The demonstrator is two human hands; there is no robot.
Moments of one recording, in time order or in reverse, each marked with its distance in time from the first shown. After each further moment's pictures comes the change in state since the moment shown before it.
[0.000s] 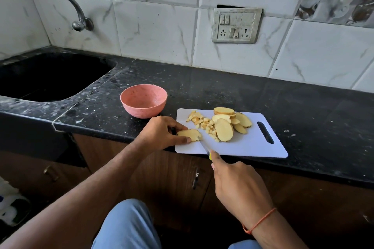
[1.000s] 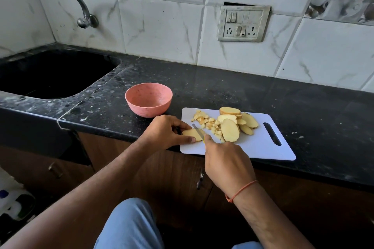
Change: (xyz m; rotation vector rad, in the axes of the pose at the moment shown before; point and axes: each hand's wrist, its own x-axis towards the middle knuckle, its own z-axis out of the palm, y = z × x) left_hand -0.002 0.001 -0.002 -0.025 0.018 -0.009; right_hand 0.058 -0.022 0.010 -0.113 0.039 0.015
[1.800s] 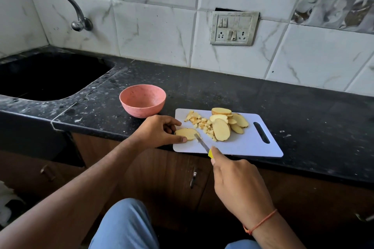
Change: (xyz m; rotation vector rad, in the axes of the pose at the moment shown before) left_hand -0.004 0.002 -0.008 -0.026 -0.044 -0.028; right_hand -0.065 0.020 -0.019 0.216 0.084 -0.009
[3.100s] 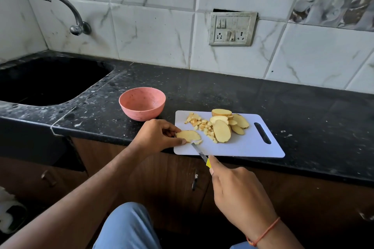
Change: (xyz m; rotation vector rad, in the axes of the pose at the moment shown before) left_hand -0.006 -0.003 0.006 0.000 0.102 -0.010; right_hand -0.009 -0.003 -0.001 0.047 -0.105 0.007
